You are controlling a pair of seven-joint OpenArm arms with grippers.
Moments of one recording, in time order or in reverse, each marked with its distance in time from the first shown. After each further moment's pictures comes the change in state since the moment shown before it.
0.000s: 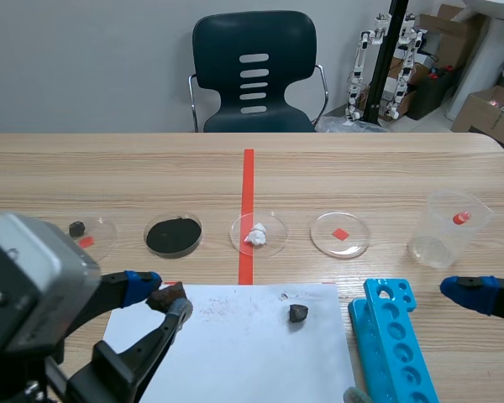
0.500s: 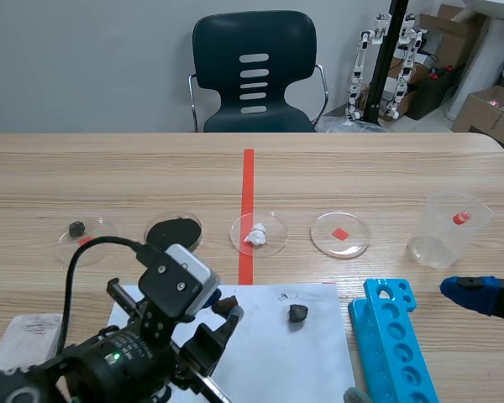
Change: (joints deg) left arm -28.5 7.5 11.7 -32.8 0.0 0.1 1.1; right arm 0.0 0.0 0.0 0.0 0.0 0.0 0.0
